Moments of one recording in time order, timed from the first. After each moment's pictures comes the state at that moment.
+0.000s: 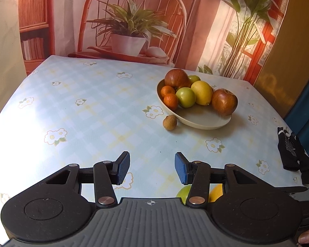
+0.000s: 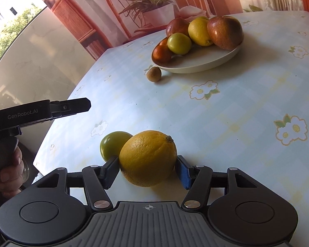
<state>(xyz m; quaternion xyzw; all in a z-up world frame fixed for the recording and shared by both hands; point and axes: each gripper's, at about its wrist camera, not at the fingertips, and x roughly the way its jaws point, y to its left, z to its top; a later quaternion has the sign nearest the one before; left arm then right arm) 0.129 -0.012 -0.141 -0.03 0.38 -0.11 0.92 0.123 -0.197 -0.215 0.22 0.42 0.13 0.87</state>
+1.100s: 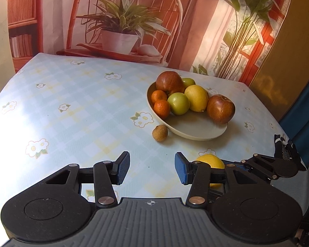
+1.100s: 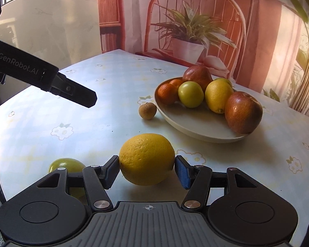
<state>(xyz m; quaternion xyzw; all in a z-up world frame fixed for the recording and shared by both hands) 0.164 -0.028 -0.141 -0.04 0.39 -0.14 0.91 0.174 -0.170 -0.204 -0.05 0.35 0.14 0.93</state>
